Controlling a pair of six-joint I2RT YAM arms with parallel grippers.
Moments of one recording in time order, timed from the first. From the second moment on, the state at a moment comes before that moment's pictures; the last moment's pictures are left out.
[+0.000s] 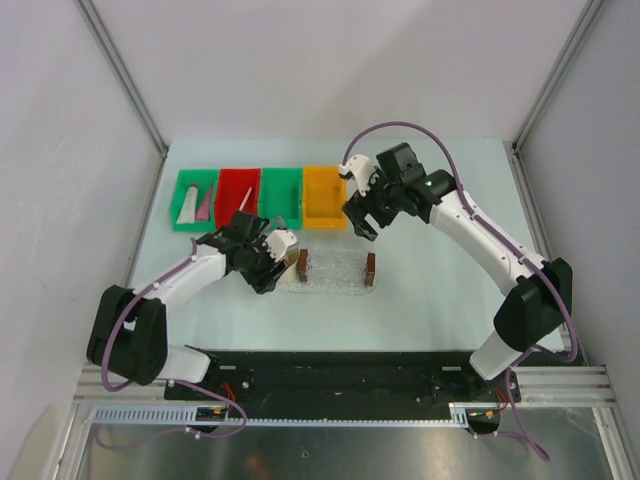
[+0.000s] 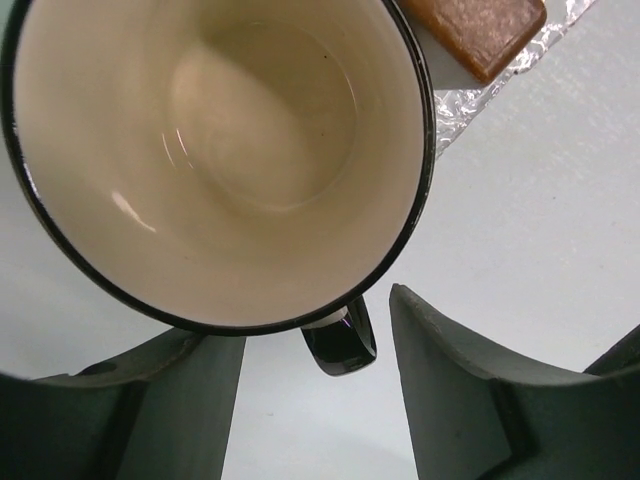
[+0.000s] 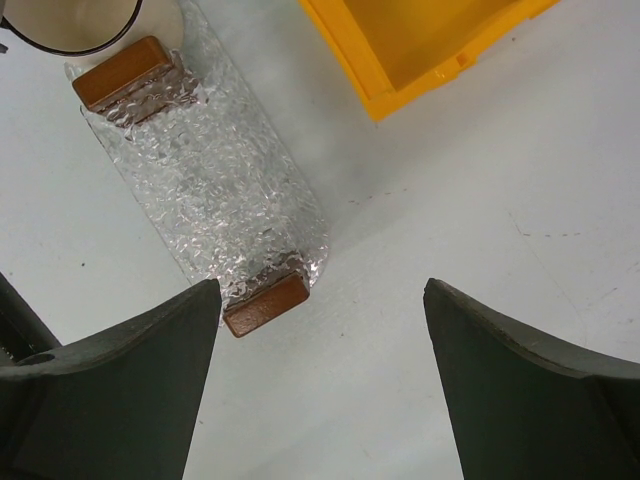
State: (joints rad) left arm -0.37 1.38 0.82 -0.58 0.27 0.50; right arm 0.57 1.62 1.55 -0.78 -0.24 -0.36
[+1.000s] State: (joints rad) left arm -0.37 1.22 0.74 -0.55 0.27 0.50; right arm 0.60 1.64 1.46 -0.84 -0.22 -0.50
